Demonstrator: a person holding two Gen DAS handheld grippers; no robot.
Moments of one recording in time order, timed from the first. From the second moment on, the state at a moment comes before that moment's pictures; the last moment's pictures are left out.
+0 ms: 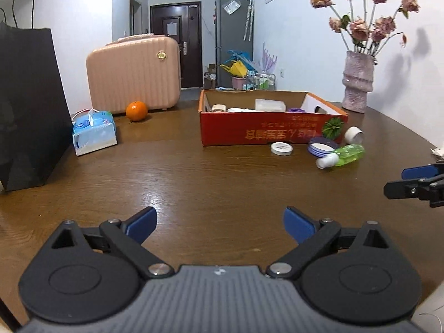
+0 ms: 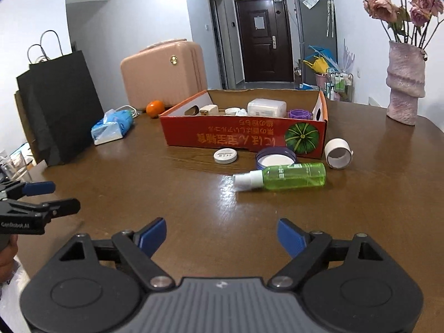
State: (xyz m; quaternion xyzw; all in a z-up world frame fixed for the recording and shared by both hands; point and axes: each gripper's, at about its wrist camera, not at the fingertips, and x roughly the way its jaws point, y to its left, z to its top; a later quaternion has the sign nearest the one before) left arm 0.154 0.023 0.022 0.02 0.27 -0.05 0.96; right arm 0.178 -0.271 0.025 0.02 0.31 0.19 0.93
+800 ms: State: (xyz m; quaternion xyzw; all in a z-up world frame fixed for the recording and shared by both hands) left arm 0.297 -0.045 0.008 0.05 0.29 -0.09 0.95; right arm 0.261 -0.300 0.007 0.17 0.28 0.07 0.94
